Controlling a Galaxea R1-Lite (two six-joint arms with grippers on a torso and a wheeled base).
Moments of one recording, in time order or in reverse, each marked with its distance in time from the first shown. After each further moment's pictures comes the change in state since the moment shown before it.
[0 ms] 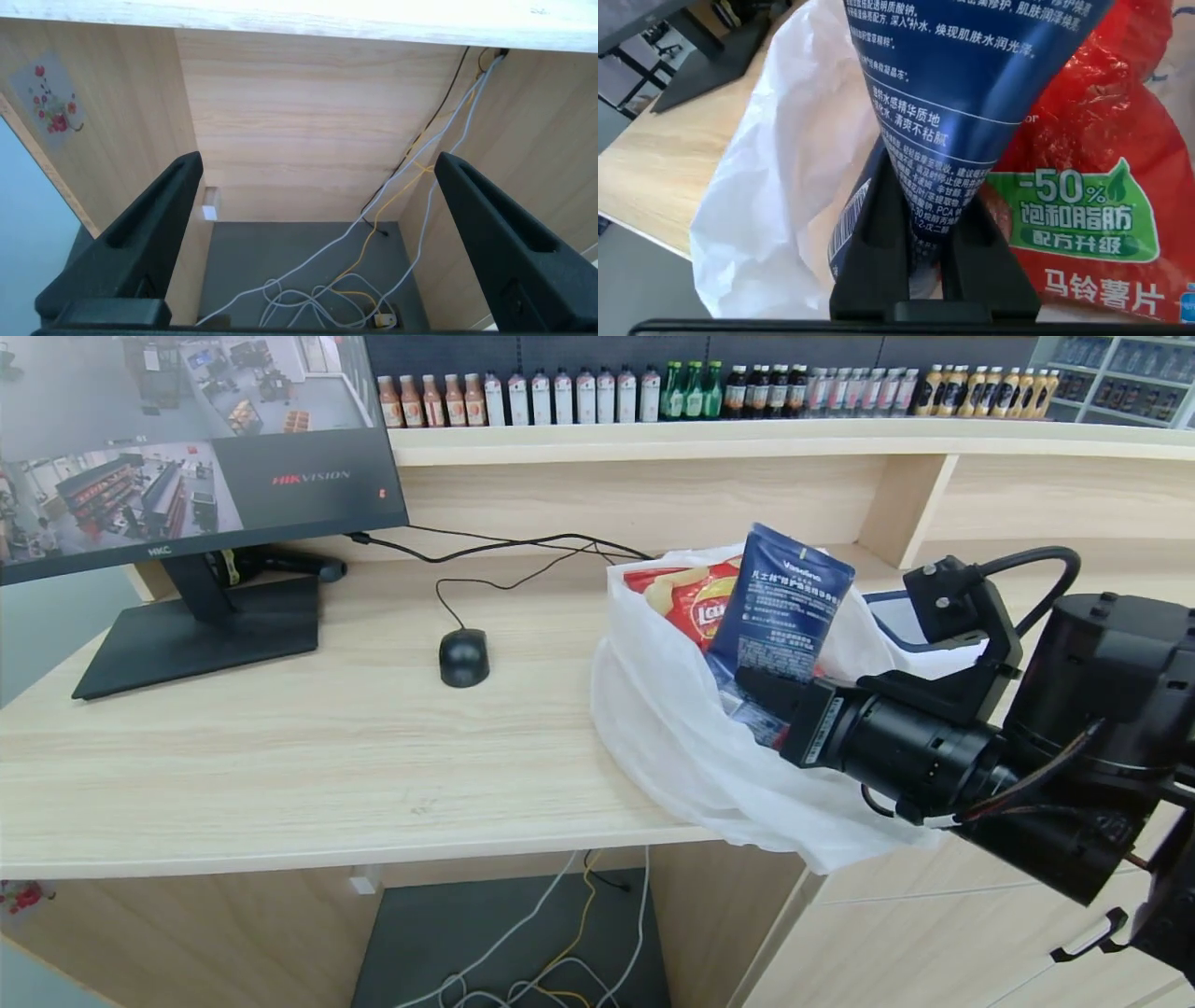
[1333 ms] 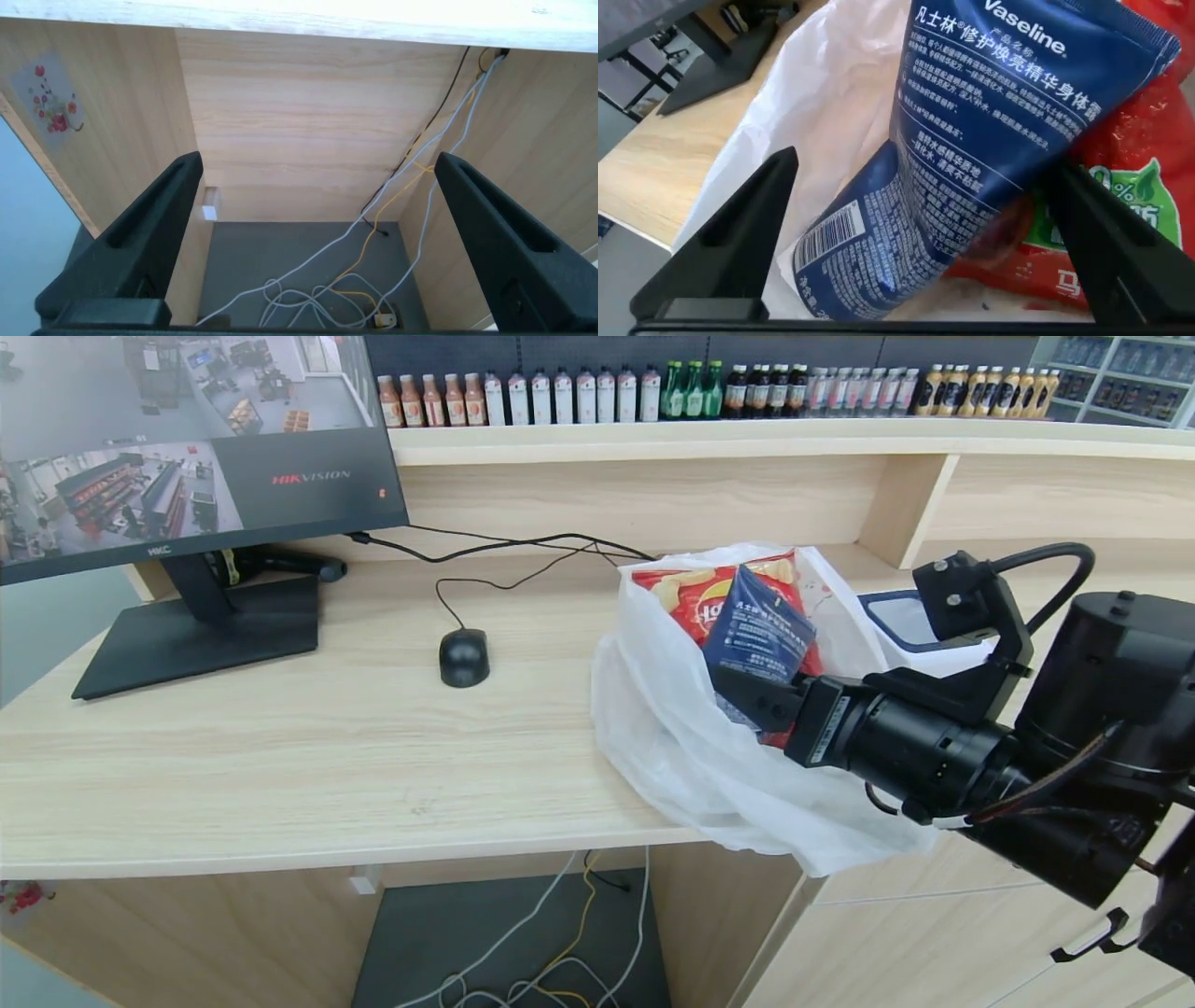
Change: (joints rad) left arm 0.000 0.000 0.000 0.000 0.000 0.000; right arm 0.004 -0.020 0.010 -0.019 0.000 -0.017
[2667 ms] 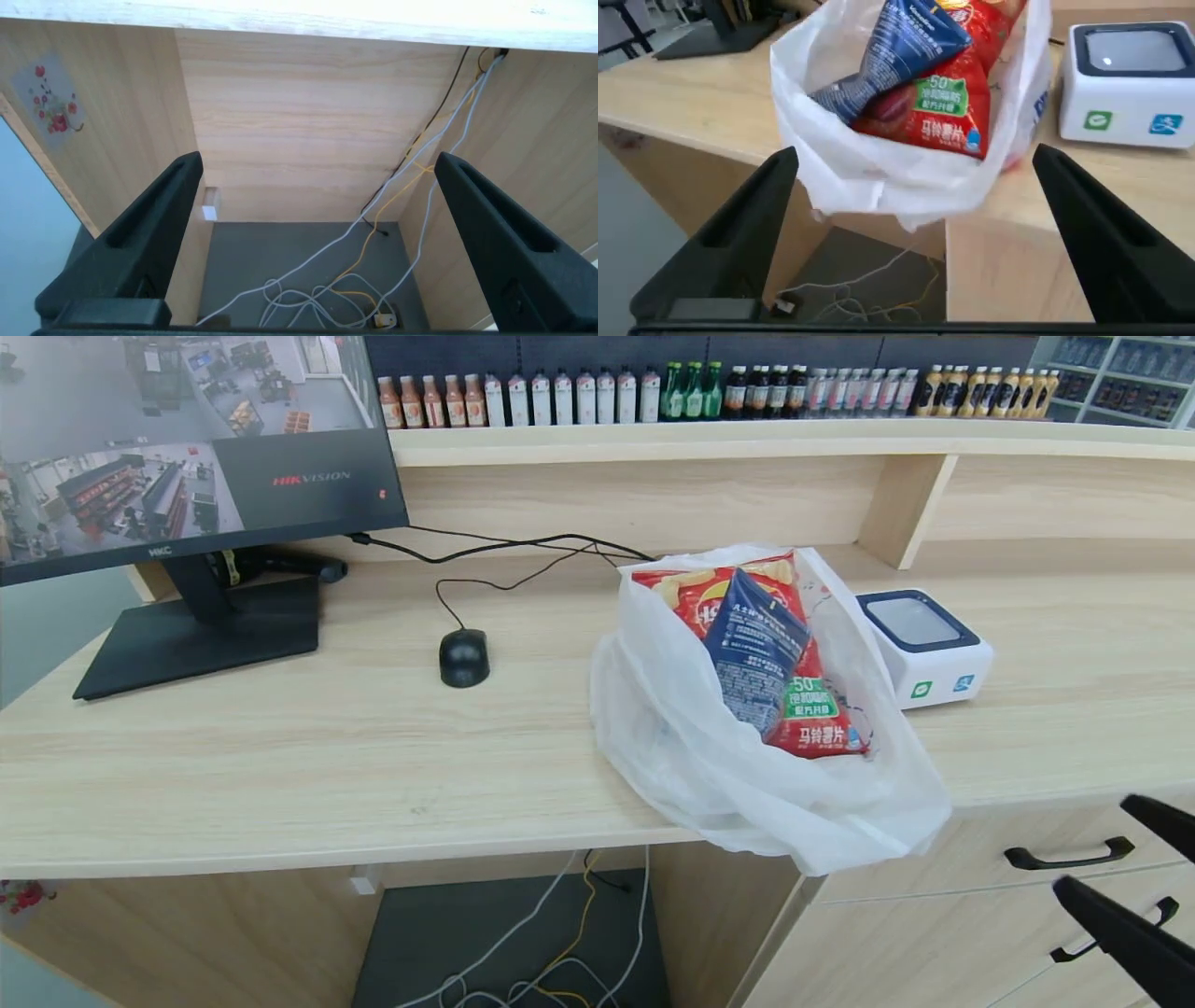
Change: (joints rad) left arm 0.000 0.000 0.000 0.000 0.000 0.000; right arm -0.054 -0.772 0.610 0.033 -0.001 -0.327
